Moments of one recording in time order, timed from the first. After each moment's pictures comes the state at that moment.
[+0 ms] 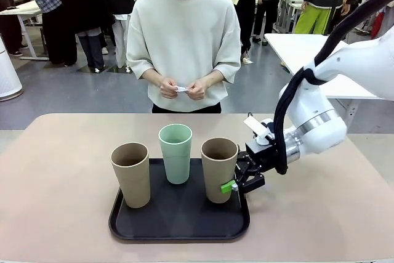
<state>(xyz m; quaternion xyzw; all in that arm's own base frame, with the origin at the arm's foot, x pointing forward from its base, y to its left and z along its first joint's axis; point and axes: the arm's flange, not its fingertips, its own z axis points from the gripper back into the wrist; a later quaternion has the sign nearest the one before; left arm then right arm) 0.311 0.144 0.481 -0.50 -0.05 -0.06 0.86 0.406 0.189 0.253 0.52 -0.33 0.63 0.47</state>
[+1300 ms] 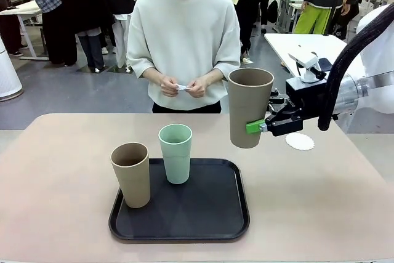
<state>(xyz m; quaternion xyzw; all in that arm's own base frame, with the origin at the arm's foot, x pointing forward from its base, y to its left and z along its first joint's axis) 0.311 0.144 0.481 -0.50 -0.05 -0.06 0.86 0.373 0.130 0.432 0.46 -0.40 0.58 0.54</state>
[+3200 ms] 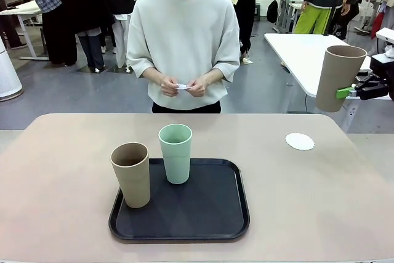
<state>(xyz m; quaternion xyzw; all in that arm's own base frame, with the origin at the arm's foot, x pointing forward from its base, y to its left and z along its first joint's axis) 0.311 0.144 0.481 -0.50 -0.05 -0.06 0.86 0.515 -0.126 0.436 0.44 -0.42 0.56 0.56</state>
